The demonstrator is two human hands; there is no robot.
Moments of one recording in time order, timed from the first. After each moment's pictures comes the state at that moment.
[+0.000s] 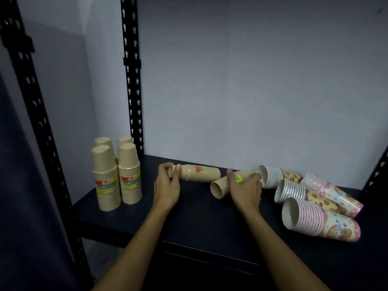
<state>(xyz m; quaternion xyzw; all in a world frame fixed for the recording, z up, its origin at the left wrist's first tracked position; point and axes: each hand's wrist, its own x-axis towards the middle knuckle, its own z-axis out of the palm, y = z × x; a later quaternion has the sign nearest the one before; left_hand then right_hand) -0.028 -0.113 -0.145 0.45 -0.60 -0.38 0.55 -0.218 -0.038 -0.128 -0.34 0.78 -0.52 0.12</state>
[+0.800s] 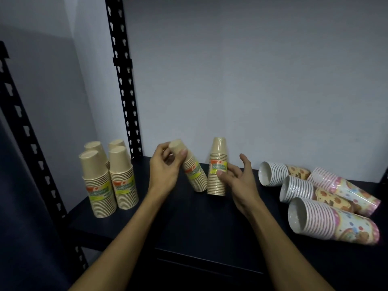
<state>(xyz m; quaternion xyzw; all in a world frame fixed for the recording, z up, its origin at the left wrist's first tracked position) -0.039 -0.115 -0.092 0.31 -0.60 -0.38 0.63 -0.228 -0.053 -0.124 -0.39 0.49 -0.68 0.38</state>
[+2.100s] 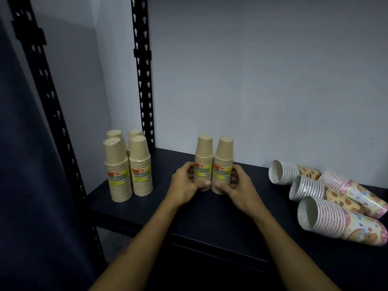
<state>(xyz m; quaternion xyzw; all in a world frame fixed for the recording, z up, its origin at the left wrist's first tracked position) -0.031 -0.117 -0.149 0.40 -0.69 -0.41 0.43 -0.211 -0.043 -0.142 -0.59 0.57 -0.51 0.27</state>
